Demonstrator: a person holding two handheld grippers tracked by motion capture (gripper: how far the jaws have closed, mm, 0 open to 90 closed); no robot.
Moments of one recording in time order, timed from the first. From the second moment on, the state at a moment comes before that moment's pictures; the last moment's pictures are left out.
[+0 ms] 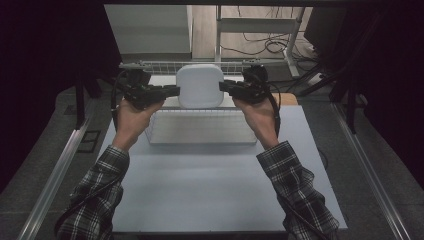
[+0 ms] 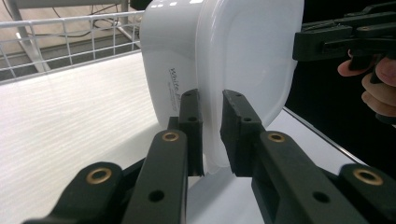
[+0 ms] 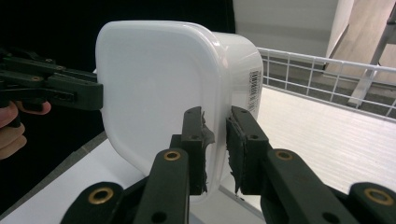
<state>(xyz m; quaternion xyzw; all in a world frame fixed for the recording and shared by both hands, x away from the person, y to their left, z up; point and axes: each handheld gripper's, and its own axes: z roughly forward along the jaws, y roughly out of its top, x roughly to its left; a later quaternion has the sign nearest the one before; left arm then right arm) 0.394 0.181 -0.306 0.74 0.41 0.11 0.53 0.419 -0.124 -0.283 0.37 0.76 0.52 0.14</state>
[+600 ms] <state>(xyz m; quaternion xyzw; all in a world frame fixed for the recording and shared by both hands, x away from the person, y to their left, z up) 0.412 0.180 -0.310 0.73 0.43 0.09 0.53 0.435 -0.116 -0.288 0.38 0.76 0.50 0.14</state>
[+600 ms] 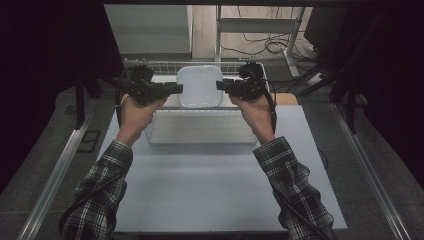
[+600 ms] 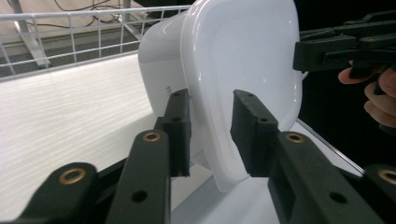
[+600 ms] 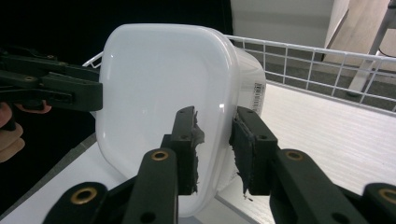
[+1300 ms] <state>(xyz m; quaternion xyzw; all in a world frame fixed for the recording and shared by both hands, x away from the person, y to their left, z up) 0.431 0.173 -0.314 0.73 0.44 0.09 0.51 0.457 -0.107 -0.297 0.40 0.77 0.48 0.13</state>
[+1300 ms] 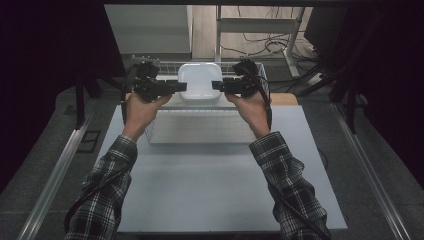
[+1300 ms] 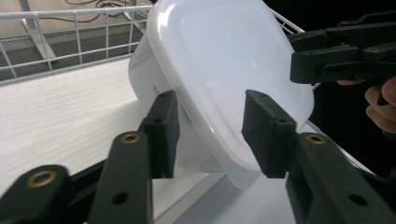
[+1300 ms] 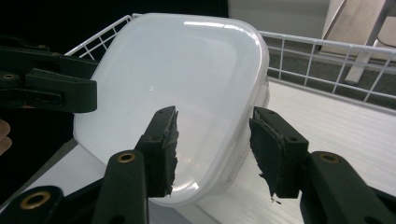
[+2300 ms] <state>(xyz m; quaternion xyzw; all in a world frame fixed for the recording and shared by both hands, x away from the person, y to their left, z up) 0.442 0.184 -0.307 0.72 0.42 0.17 0.52 0.466 -0.108 -0.294 0.40 0.76 0.48 0.19</state>
